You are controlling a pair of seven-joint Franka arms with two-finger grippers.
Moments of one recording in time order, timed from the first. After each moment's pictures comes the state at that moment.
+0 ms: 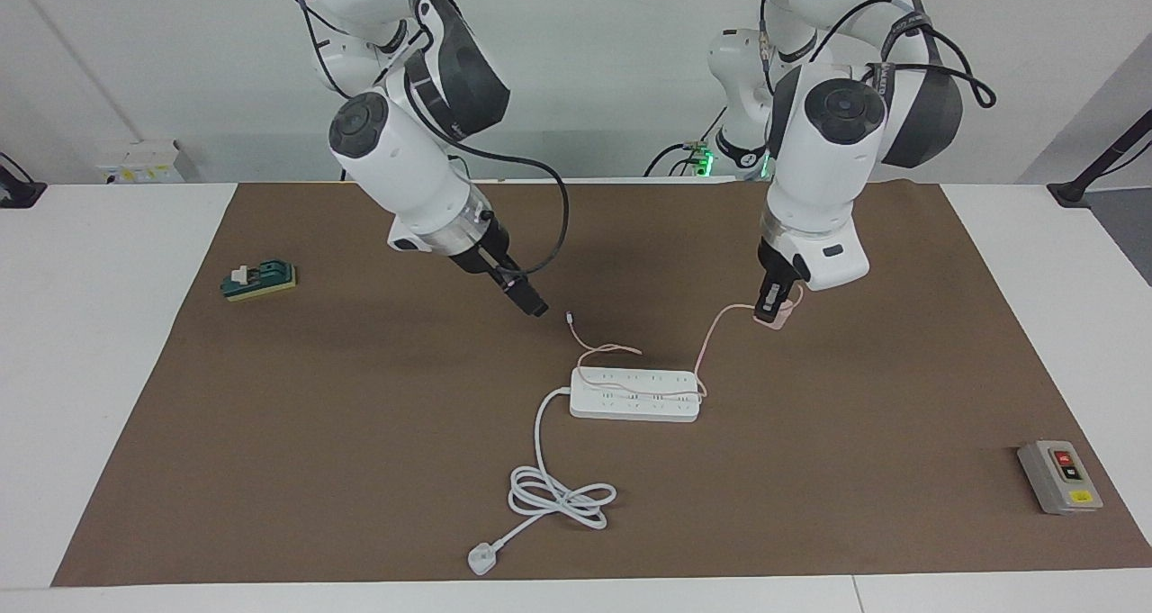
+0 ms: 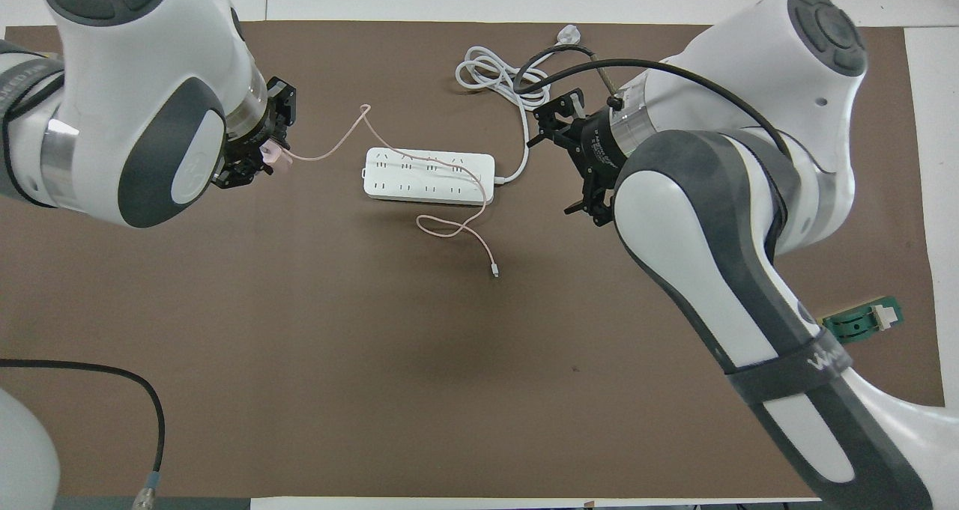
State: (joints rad) left arm -0.36 0.30 0.02 -1.40 0.09 1.67 -1.25; right arm 0.27 0.26 0.05 -1.55 0.40 1.87 1.24
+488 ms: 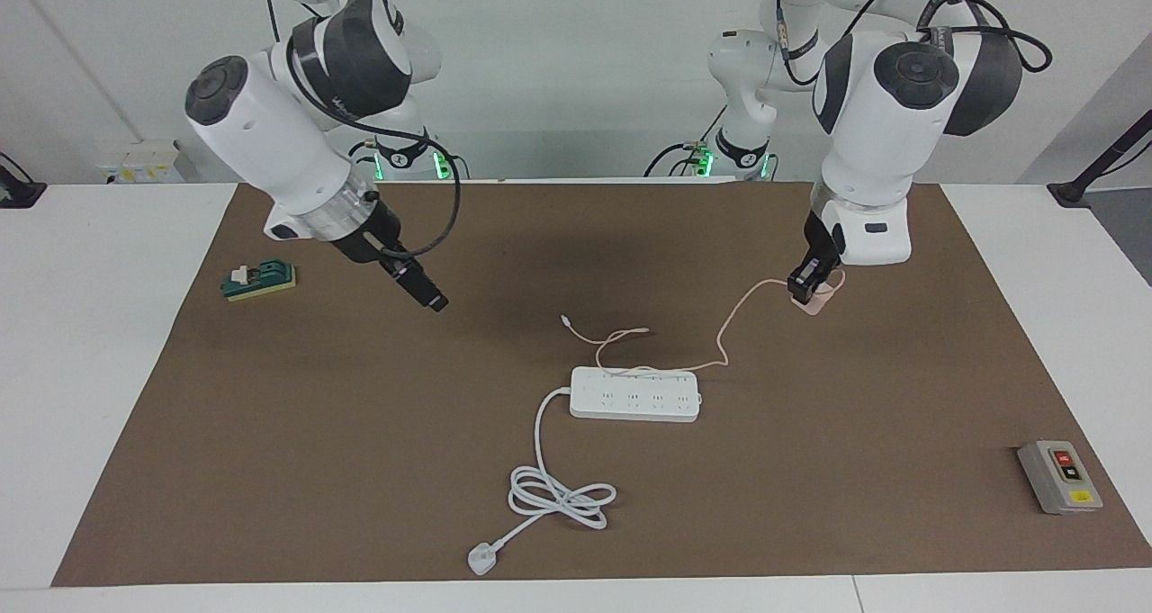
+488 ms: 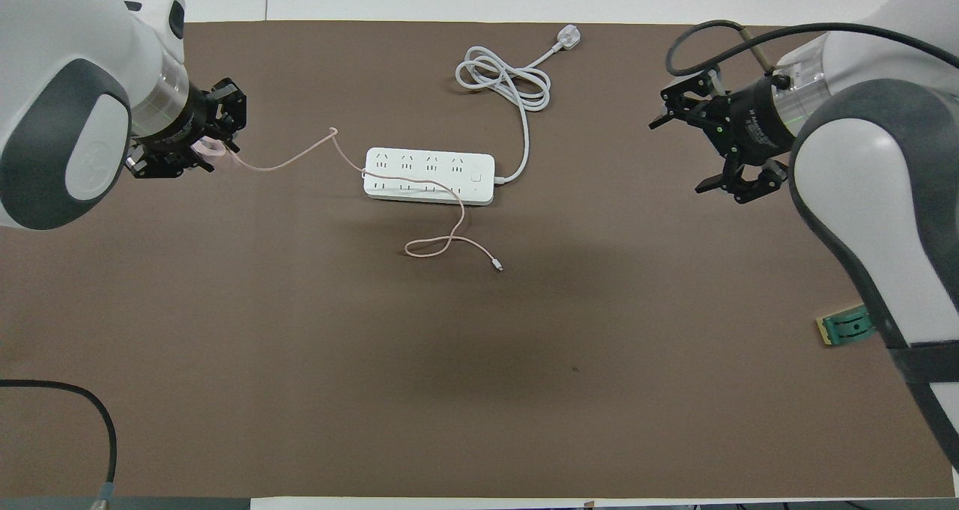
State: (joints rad) left arm -0.28 0.25 0.02 -1.40 0.08 1.61 -0.86; right arm 0.07 0.20 0.04 -1.55 0.30 1.77 0.89
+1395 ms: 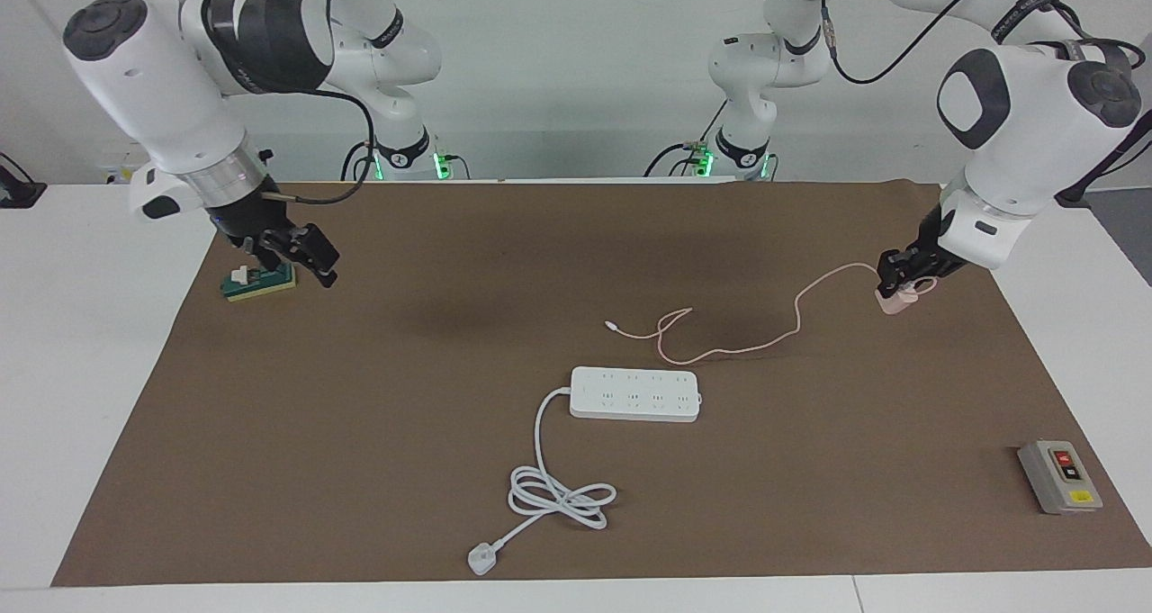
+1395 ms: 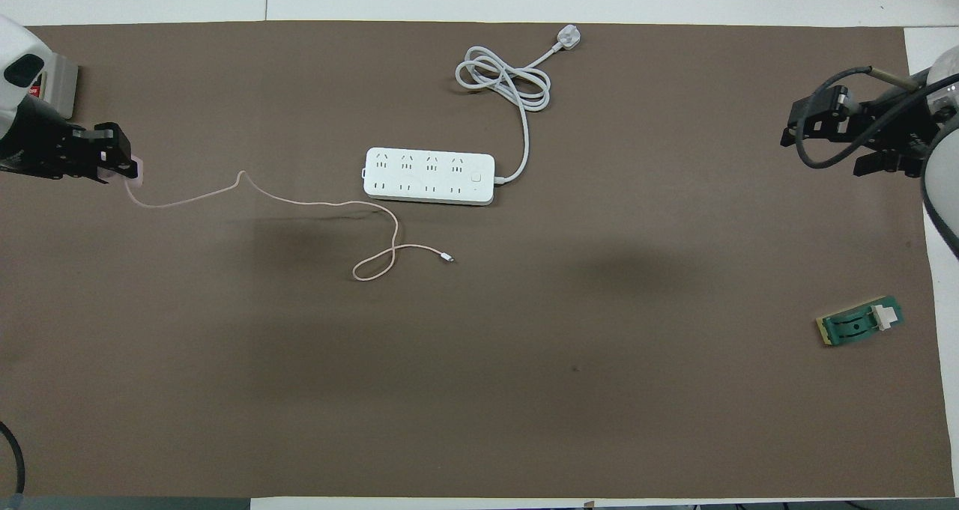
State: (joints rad) left arm 0.01 0.19 0.02 -1.57 -0.11 1.71 -0.01; right arm 0.07 0.13 -0.11 -1.55 0.11 1.70 0.30
